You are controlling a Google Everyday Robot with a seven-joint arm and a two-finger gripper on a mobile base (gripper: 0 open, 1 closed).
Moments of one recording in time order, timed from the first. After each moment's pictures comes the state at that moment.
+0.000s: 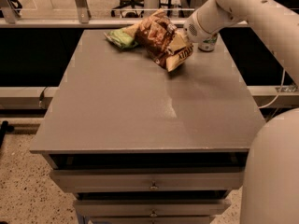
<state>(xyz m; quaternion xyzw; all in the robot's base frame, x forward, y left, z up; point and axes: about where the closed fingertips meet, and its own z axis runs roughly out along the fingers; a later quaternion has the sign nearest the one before) 0.754 -0.125 0.889 -0.34 0.87 0.11 0.35</state>
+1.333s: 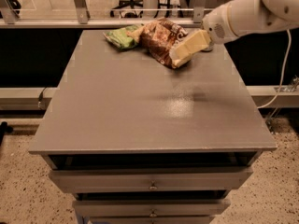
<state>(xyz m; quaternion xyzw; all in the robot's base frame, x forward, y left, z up) 0.674 -0.132 0.949 -0.41 0.79 0.16 0.44</state>
